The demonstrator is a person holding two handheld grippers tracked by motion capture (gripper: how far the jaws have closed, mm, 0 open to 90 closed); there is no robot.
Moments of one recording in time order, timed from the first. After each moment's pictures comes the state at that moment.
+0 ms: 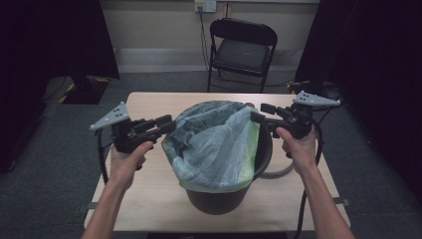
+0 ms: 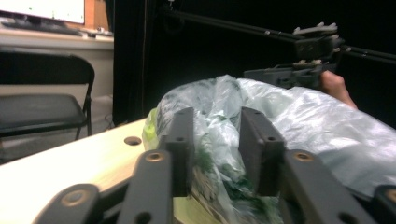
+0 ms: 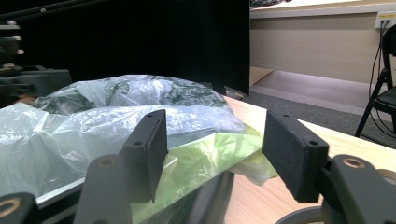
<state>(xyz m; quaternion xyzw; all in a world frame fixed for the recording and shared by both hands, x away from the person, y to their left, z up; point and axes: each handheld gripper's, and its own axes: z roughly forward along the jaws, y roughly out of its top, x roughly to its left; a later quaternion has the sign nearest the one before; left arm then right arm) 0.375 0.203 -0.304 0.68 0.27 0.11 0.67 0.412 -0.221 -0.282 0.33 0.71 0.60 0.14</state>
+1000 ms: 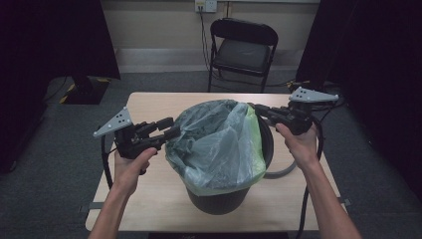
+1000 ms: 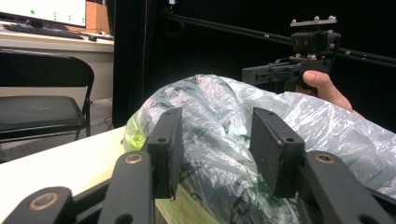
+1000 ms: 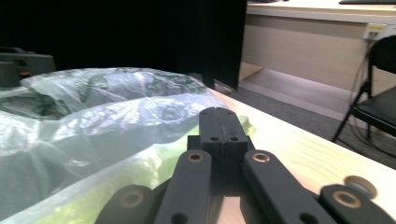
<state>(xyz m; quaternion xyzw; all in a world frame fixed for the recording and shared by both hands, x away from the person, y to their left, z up) 0.360 0.201 -0.306 0.67 0.27 0.12 0.68 0.415 -0.215 -0.272 0.31 0.74 0.57 0.17</state>
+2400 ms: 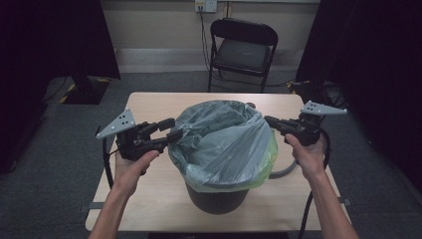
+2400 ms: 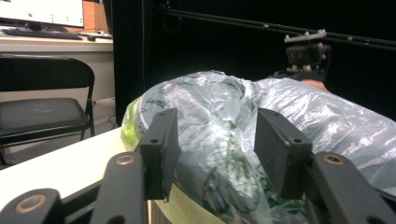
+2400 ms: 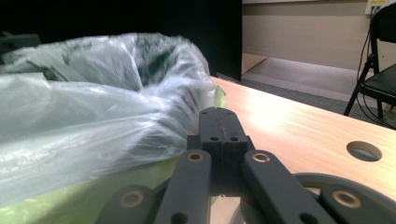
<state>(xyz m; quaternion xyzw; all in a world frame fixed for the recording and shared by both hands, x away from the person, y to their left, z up) 0.358 0.197 -0.301 0.68 0.26 0.14 0.67 0.409 -0.247 -0.310 0.34 0.73 0.58 0.14</state>
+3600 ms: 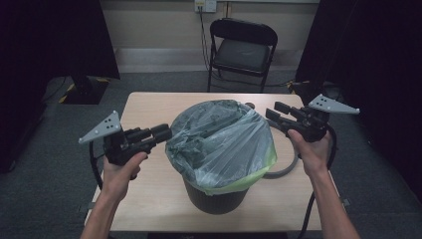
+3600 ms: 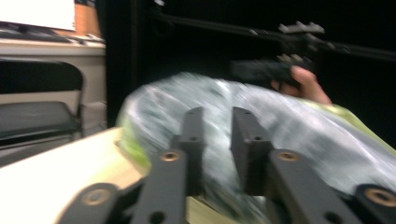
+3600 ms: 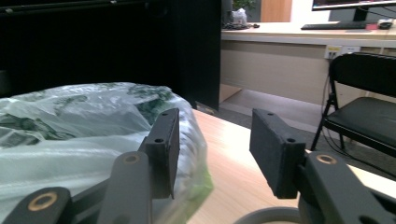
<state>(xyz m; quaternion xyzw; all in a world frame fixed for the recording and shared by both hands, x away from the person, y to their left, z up) 0.352 0.215 -0.294 0.67 0.26 0.12 0.68 0.397 -0.246 -0.279 0.33 0.69 0.60 0.22</state>
